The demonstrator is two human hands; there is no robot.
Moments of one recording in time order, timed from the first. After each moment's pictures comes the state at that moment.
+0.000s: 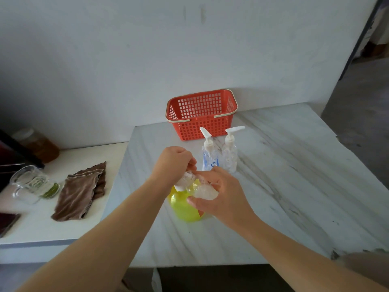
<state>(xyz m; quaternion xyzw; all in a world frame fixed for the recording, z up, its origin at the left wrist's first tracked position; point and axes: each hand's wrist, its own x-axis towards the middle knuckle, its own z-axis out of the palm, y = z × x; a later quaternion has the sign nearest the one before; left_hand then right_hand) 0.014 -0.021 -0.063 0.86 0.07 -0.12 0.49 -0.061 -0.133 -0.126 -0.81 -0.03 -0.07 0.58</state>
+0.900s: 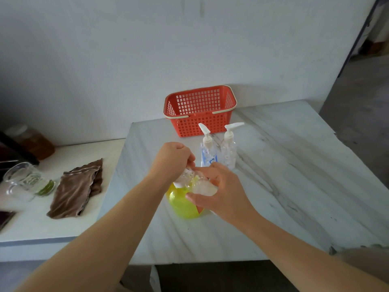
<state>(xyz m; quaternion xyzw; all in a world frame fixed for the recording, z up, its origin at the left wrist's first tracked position) 0.015 -0.022 -0.064 0.87 0.05 -0.11 0.48 -0.058 -0.134 -0.125 -0.82 -0.04 -0.07 0.56</state>
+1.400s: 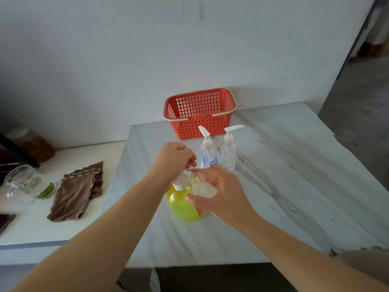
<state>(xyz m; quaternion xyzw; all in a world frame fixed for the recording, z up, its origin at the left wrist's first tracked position) 0.018 -0.022 -0.060 0.86 0.04 -0.12 0.50 -0.057 -0.134 -0.123 -0.82 -0.04 -0.07 0.56</state>
